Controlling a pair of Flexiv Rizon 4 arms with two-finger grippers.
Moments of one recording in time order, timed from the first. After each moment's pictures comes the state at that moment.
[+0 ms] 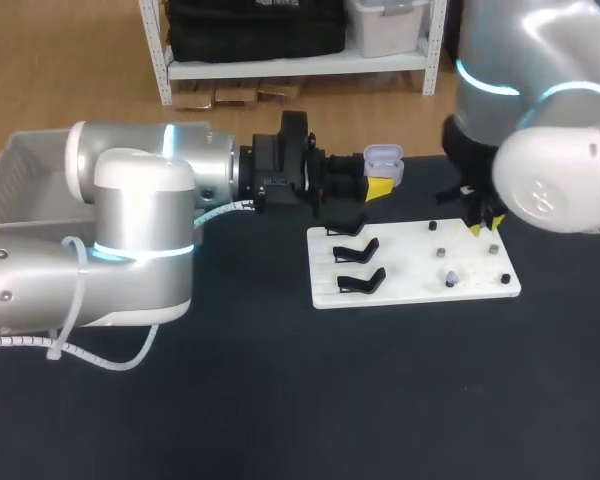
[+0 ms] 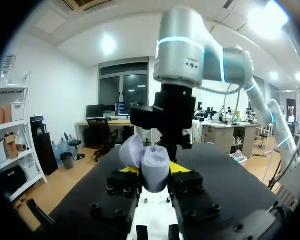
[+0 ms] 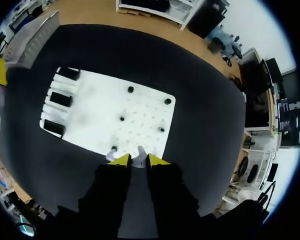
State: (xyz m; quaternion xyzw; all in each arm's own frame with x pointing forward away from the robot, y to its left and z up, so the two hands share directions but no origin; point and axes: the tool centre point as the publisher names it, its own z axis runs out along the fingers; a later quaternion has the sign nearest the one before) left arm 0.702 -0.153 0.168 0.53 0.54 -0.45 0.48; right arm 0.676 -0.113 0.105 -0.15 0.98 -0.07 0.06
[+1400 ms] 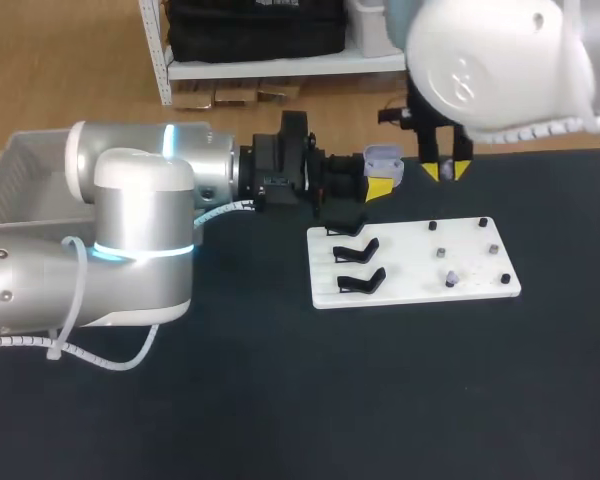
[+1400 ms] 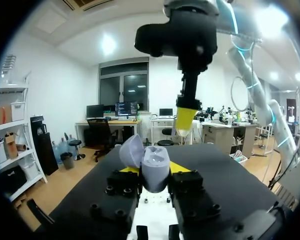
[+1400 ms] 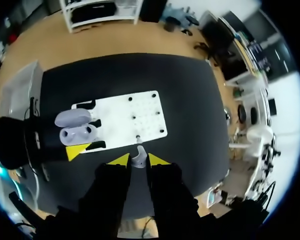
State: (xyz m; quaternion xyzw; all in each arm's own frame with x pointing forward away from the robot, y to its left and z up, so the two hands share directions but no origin) left arm 0.702 -0.153 0.168 0.53 0.54 -0.45 0.48; right arm 0.652 -0.046 0.220 0.10 0.99 -0.09 0.06
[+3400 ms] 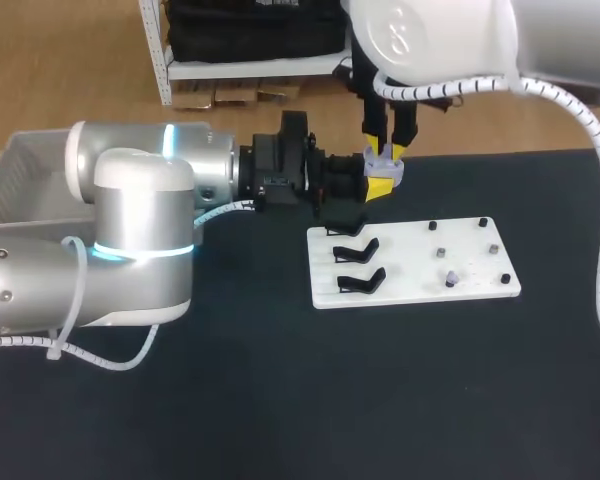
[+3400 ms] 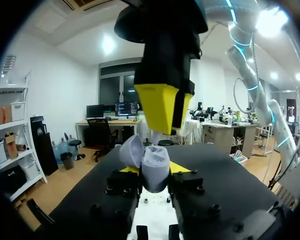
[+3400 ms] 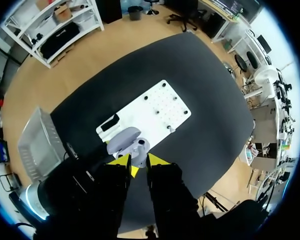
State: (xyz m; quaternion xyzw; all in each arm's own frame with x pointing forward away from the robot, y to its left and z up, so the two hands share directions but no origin) left arm 0.702 -0.152 0.168 0.53 0.54 -0.45 0.48; right arm 0.686 0.019 0.228 0.30 0.95 -0.02 0.06
